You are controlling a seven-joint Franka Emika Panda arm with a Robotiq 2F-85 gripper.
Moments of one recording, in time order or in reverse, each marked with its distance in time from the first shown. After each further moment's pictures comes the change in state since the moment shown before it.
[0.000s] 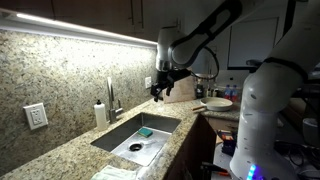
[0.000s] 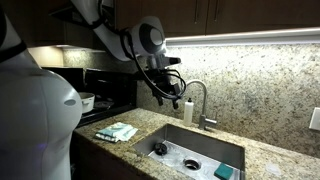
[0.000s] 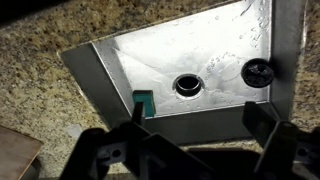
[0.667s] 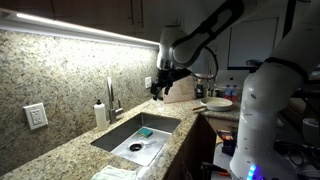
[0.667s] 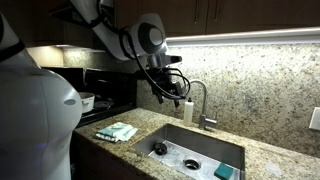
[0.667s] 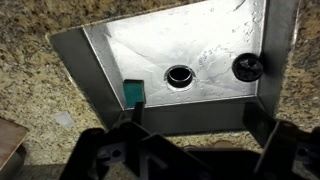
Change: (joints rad) arm 0.001 -0.019 -0.016 -0.018 0.031 0.057 -0.094
